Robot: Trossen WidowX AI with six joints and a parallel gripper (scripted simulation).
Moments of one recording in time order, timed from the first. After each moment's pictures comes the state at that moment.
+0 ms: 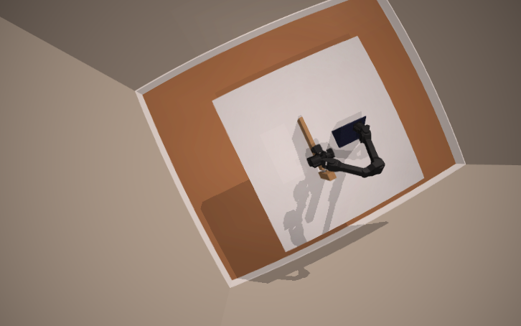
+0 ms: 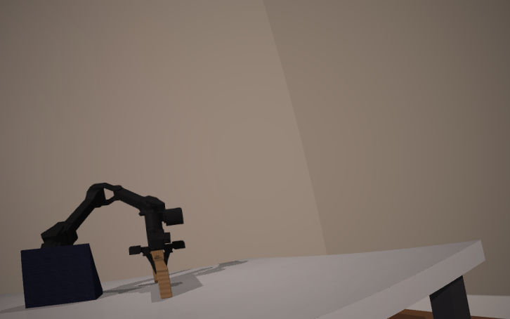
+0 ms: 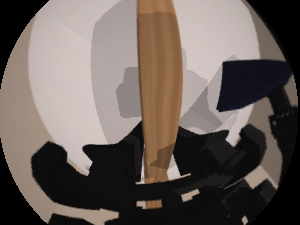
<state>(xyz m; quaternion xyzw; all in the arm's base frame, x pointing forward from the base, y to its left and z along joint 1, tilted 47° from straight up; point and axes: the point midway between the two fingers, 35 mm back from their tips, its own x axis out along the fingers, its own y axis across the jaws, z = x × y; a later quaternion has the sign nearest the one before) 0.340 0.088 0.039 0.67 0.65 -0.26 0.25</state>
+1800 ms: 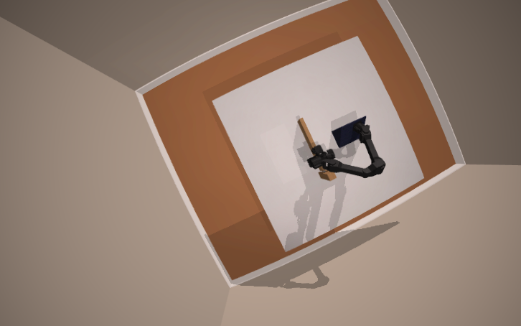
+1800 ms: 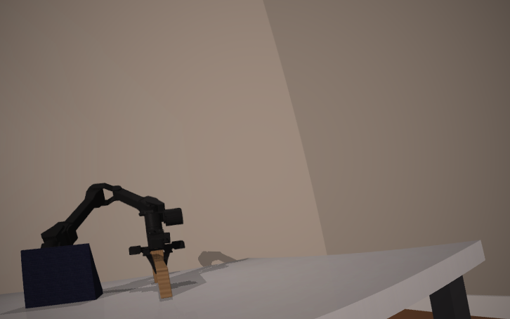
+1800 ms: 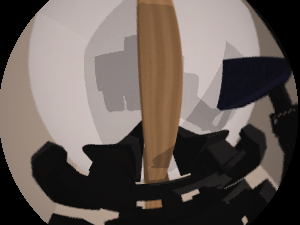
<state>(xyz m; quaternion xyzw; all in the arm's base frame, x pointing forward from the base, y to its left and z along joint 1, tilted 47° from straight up) 0.339 0.092 0.043 0.67 0.65 -0.26 0.25</state>
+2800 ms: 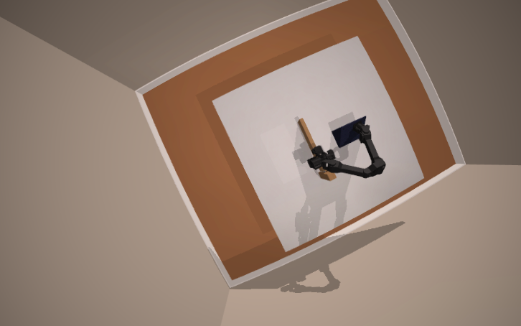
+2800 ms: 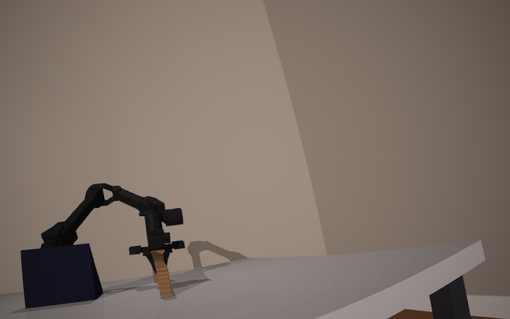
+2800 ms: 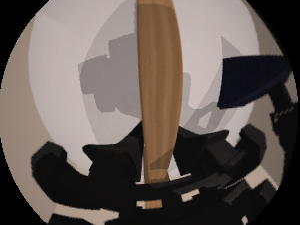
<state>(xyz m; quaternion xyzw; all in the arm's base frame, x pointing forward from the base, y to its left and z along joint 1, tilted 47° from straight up) 0.340 0.094 0.045 0.67 0.65 -0.26 0.25</state>
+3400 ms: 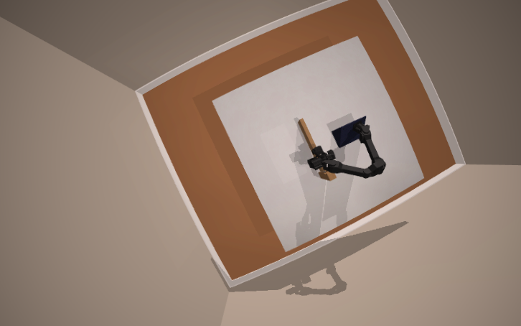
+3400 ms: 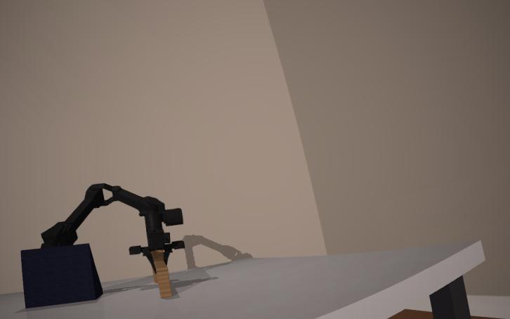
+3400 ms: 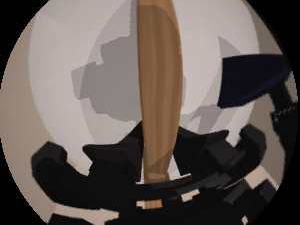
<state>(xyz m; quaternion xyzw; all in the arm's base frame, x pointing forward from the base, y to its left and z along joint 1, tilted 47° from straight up) 0.340 0.095 0.047 0.67 0.65 -0.26 0.25</state>
